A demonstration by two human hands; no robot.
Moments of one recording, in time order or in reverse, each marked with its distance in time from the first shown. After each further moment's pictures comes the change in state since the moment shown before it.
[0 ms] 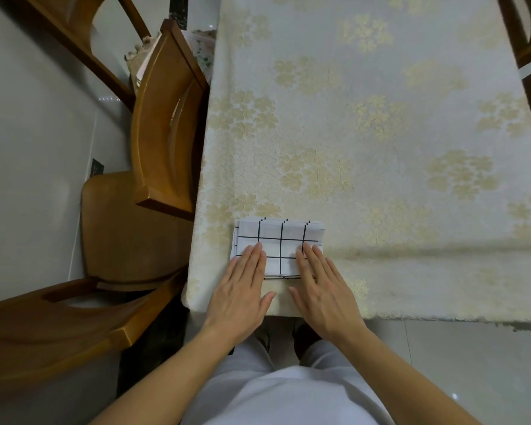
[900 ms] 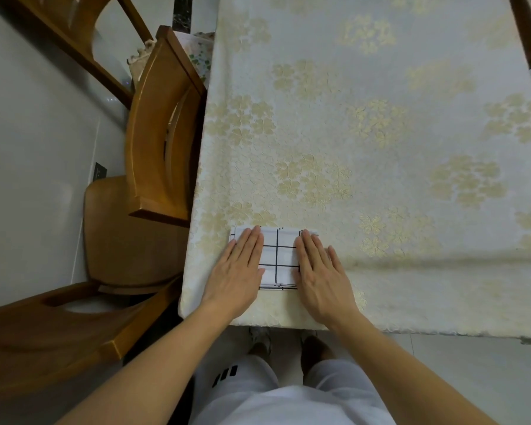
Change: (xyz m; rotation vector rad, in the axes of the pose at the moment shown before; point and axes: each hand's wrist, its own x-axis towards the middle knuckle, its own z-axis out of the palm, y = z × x) left_hand 0.053 -0.014 -0.008 0.118 0.024 -0.020; right_hand 0.042 0.022 0.002 -0.015 -0.032 0.059
